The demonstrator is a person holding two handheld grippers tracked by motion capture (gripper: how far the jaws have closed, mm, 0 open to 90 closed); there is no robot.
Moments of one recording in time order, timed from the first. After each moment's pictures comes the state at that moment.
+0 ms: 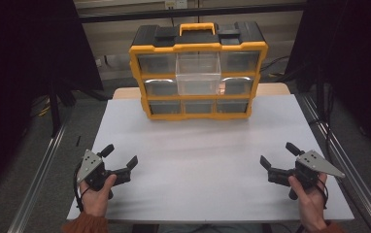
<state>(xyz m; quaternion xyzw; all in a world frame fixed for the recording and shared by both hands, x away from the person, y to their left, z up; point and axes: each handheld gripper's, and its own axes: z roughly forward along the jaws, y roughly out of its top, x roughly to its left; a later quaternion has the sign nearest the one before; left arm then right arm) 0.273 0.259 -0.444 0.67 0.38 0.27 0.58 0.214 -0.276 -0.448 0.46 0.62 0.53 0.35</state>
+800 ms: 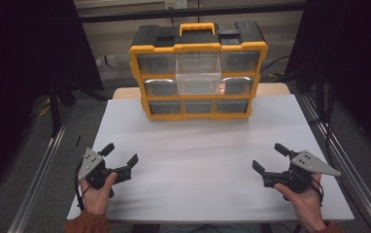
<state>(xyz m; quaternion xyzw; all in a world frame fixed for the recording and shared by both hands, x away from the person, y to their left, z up) 0.277 0.255 -0.445 0.66 0.39 0.28 0.58 0.213 -0.262 -0.443 0.41 0.64 0.57 0.30</state>
